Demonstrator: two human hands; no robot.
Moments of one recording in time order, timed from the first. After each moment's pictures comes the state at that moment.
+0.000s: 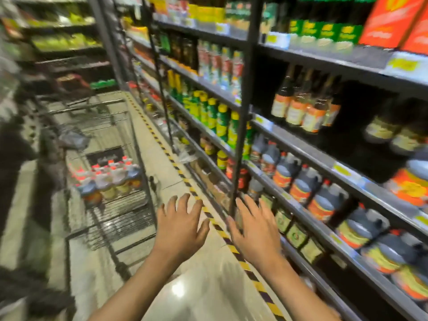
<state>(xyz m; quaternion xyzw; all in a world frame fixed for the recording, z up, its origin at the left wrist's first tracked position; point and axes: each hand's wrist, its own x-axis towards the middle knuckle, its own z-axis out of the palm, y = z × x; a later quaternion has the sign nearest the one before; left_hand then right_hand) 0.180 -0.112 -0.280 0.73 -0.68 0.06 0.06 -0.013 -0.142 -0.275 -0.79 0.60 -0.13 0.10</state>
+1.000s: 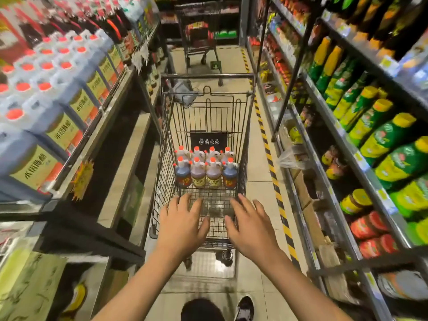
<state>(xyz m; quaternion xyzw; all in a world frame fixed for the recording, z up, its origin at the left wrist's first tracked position) 0.548 -0.240 -0.346 0.90 -0.44 -0.02 0.00 0.408 -0.372 -0.346 -0.91 0.34 0.02 0.23</state>
